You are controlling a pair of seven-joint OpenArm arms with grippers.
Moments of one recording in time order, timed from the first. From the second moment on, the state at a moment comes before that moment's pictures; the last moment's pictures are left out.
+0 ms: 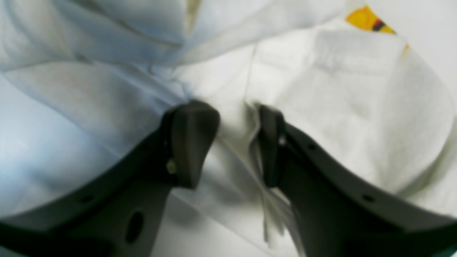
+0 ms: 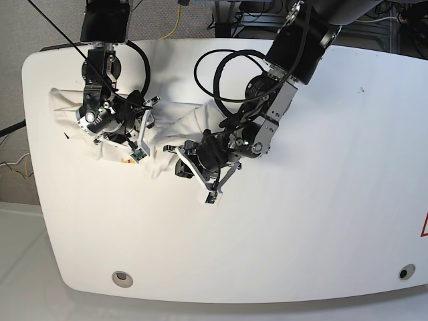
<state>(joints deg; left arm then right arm) -15.7 3.0 29.5 80.8 -33.1 5.6 43.5 0.8 8.5 7.0 92.2 8.0 37.6 -68.7</state>
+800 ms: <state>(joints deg) -14.8 3.2 31.4 62.5 -33.8 0.0 29.0 -0.1 8.7 13.2 95.8 8.0 37.6 -69.4</state>
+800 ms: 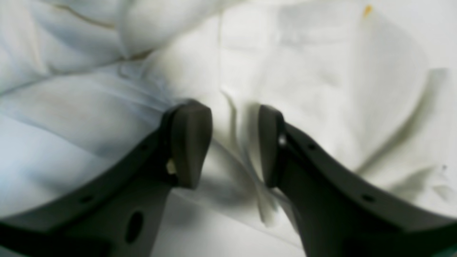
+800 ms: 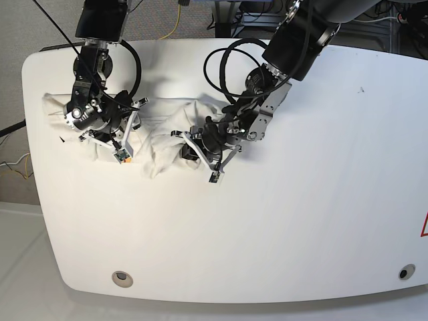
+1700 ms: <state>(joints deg) -17.0 -0.7 36.8 53.0 -37.6 -6.0 14.1 -0.6 8.8 23.0 107.9 7.7 37.6 -74.8</state>
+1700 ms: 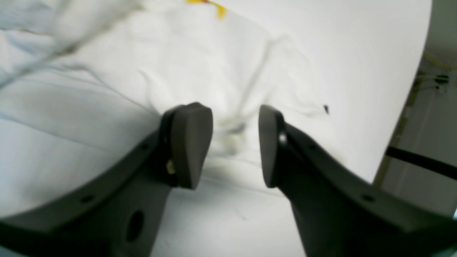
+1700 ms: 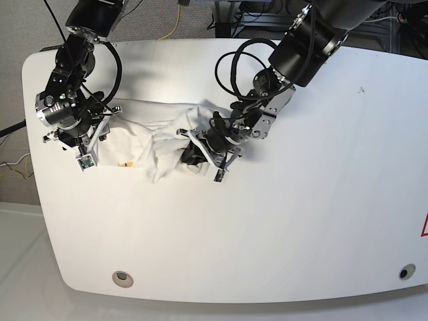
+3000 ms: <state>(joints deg) -18.8 -13.5 36.2 57.7 -37.2 -4.2 15.5 6.2 3.6 38.8 98.4 7.9 39.7 -74.1</state>
